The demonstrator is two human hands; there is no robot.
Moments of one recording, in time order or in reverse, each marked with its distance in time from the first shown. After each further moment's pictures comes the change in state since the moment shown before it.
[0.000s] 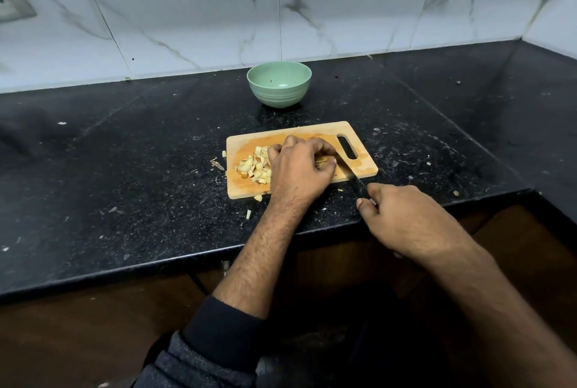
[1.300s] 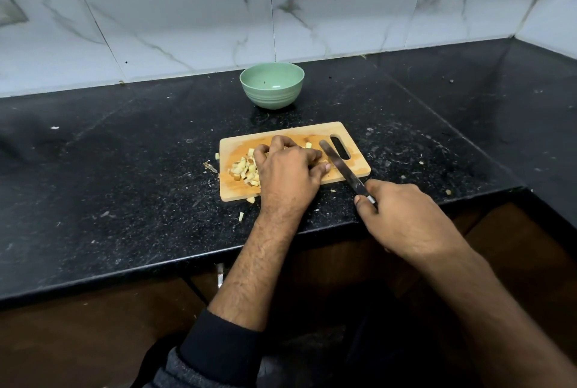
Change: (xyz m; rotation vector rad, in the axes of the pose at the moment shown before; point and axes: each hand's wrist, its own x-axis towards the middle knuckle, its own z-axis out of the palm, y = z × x) left_hand -0.012 0.008 -0.009 0.255 0.053 0.037; right_hand -0.008 0.005 -0.004 0.077 0.085 -0.011
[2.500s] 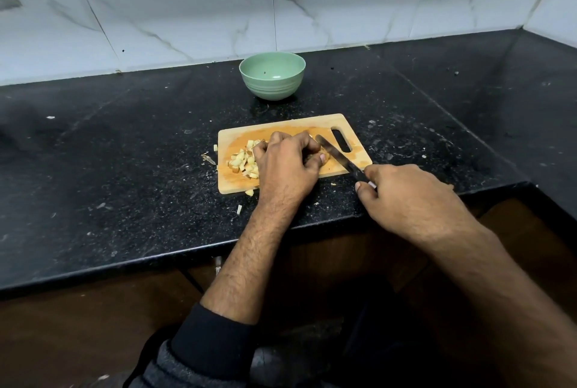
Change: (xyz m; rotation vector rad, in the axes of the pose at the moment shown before) left_hand 0.002 -0.003 0.004 -0.252 -0.055 -0.165; right_hand 0.003 -0.009 -0.017 -0.186 0.000 -0.025
